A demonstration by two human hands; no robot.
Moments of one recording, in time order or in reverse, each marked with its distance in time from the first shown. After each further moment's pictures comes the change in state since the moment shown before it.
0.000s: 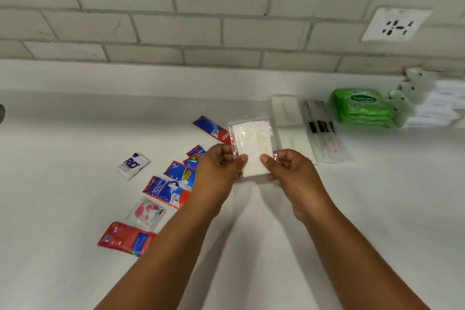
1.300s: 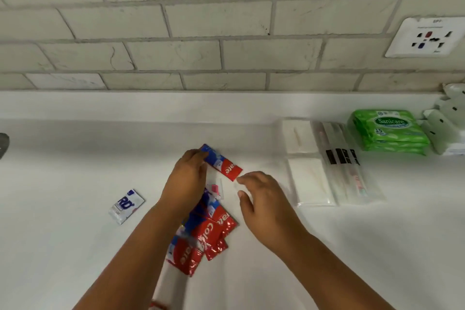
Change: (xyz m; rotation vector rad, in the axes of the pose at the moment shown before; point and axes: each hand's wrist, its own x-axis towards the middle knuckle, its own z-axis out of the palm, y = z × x) left_hand 0.115 -0.019 -0.043 1.016 0.085 0.348; right_hand 0.054 0.011 0.034 -0.872 -0.182 -0.540
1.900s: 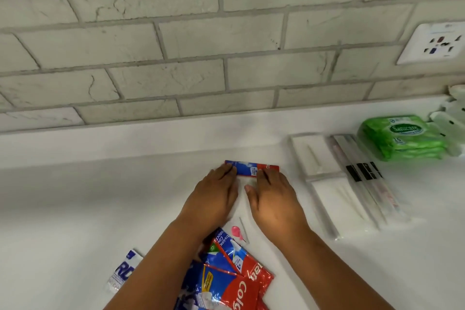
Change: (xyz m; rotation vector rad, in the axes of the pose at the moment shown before) left_hand 0.070 -0.026 0.018 0.137 -0.245 0.388; right_hand 0.090 0.014 0.059 -0.366 0.158 0.223
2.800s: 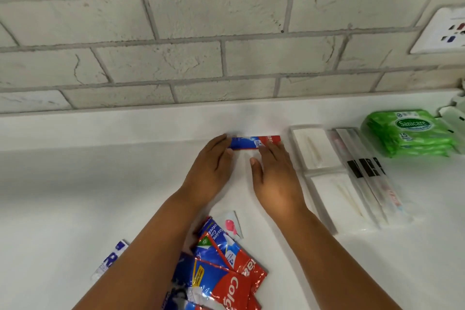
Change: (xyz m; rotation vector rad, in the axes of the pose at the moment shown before) left_hand 0.039 0.002 -0.002 -0.435 0.203 -0.083; right_hand 0.034 0.019 0.007 0.239 0.133 0.031
